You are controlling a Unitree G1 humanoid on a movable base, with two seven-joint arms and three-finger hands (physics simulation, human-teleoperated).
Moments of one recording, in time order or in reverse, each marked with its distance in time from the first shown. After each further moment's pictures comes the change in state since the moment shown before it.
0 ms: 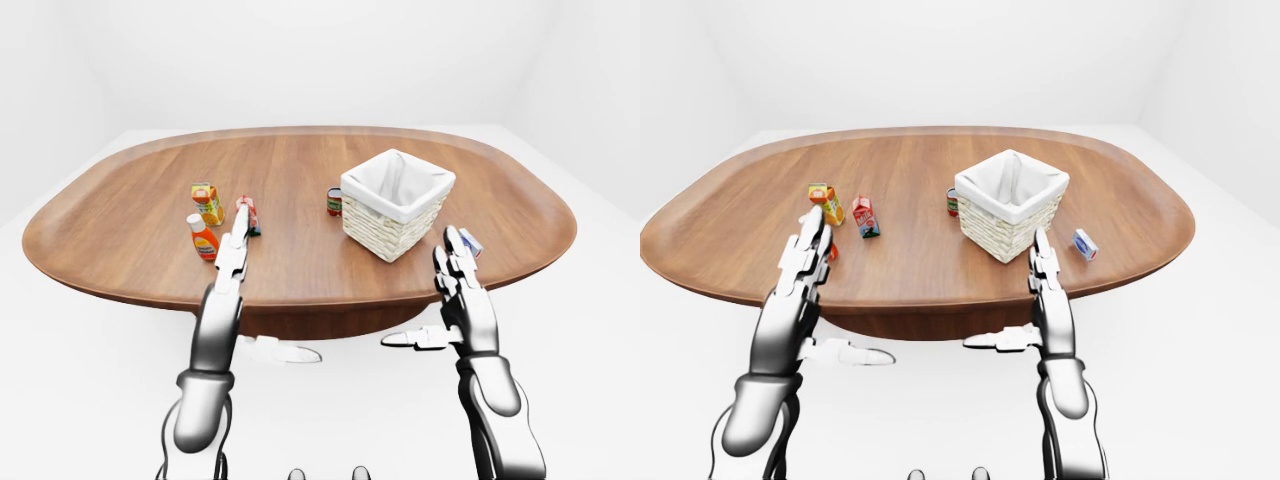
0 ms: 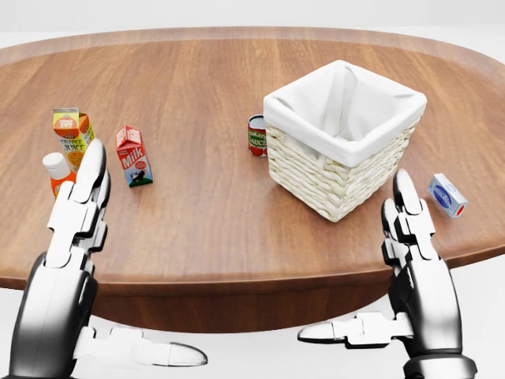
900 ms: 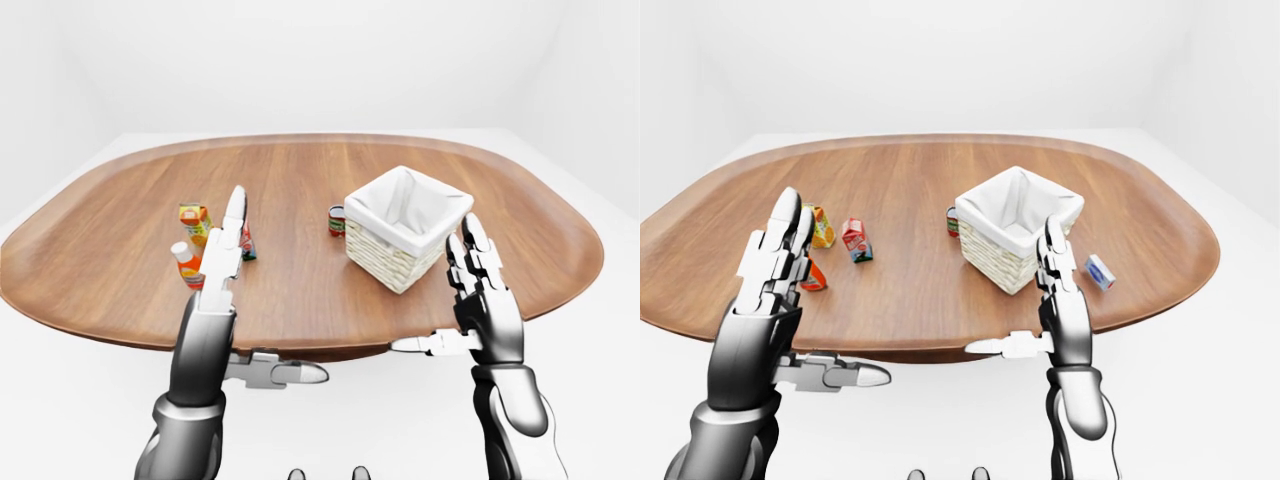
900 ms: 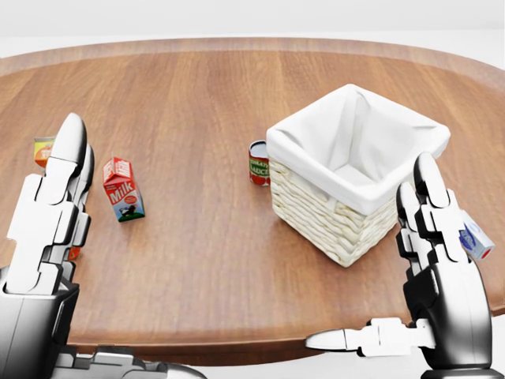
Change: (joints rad) left arm 0.054 0.015 -0.063 -0.235 0.082 0.000 -0.024; right arm 0.054 0.012 -0.012 -0.178 0.015 0.000 0.035
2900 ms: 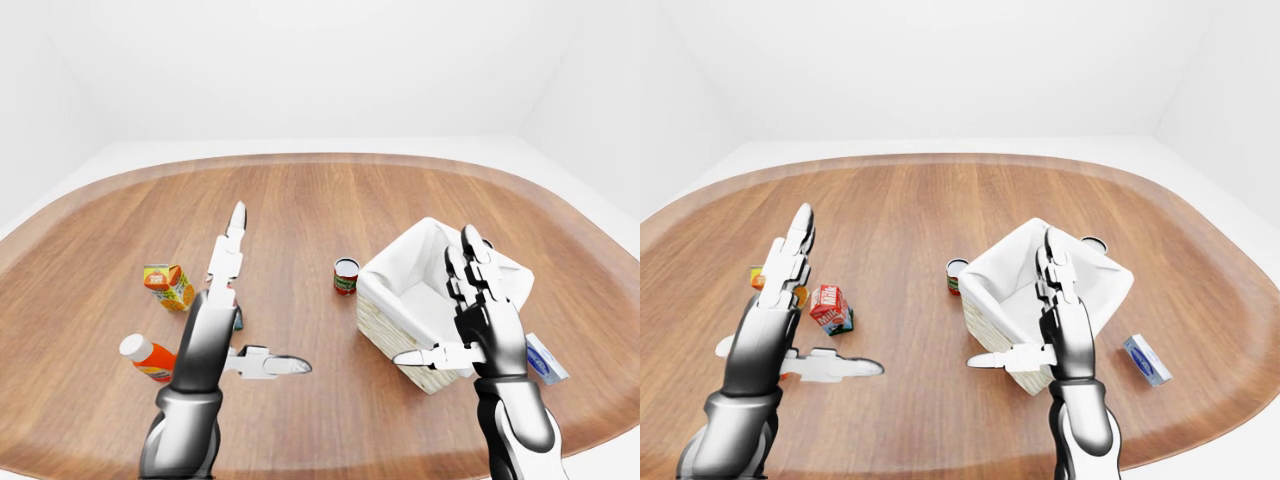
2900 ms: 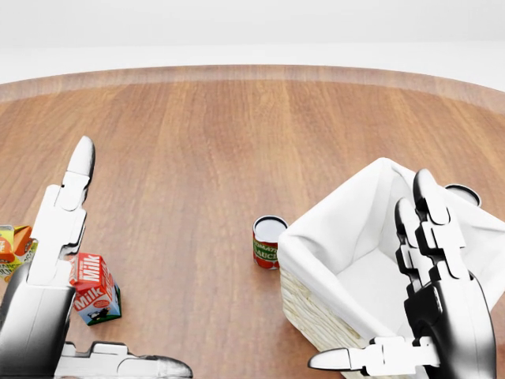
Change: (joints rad) left arm 0.013 0.022 0.045 0.074 0.074 0.000 -0.004; right arm 0.072 0.009 -0.006 -0.014 0.031 -0.020 0.037
